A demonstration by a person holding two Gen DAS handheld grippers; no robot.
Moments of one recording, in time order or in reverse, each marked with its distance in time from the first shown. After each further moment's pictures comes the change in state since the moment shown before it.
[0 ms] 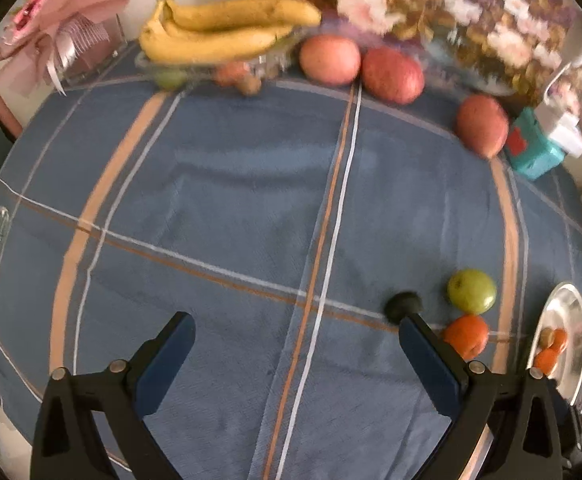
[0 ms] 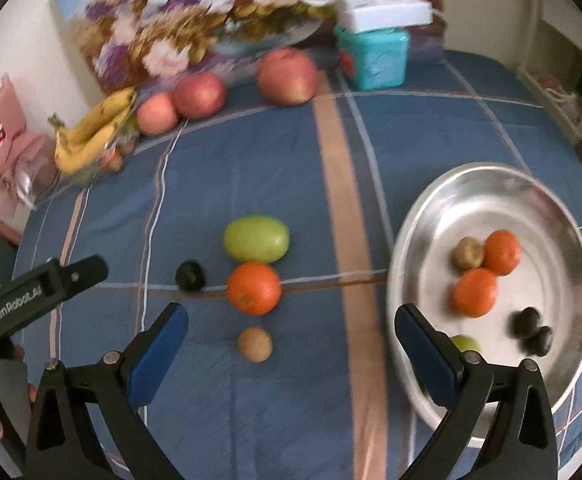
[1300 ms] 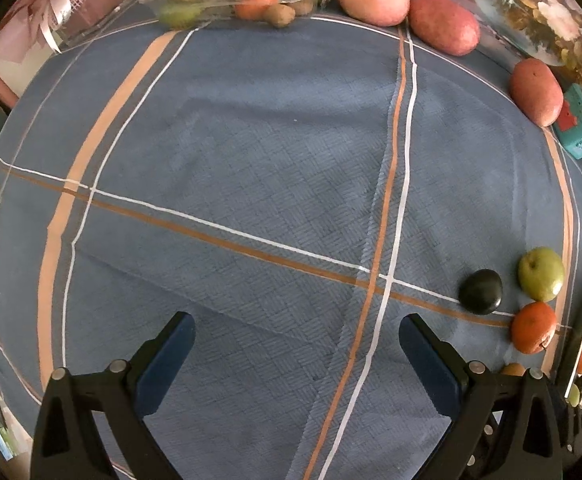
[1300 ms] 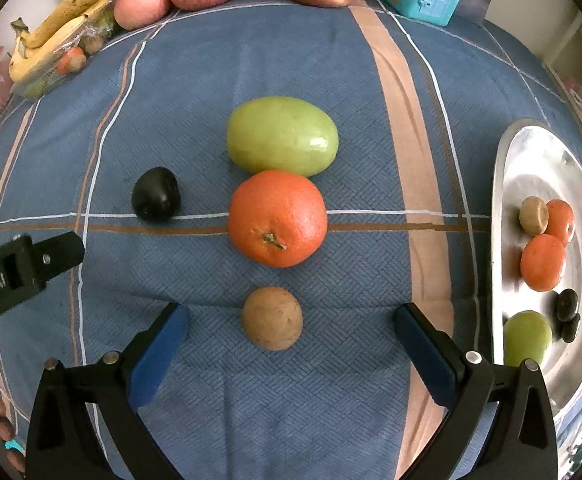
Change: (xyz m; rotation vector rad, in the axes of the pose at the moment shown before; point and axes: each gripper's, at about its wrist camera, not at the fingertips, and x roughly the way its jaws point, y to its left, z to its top) left arm 0.061 0.034 0.002 -0.015 0.121 0.048; right arm 0.094 0.048 -0.013 -0.092 0.197 -0.175
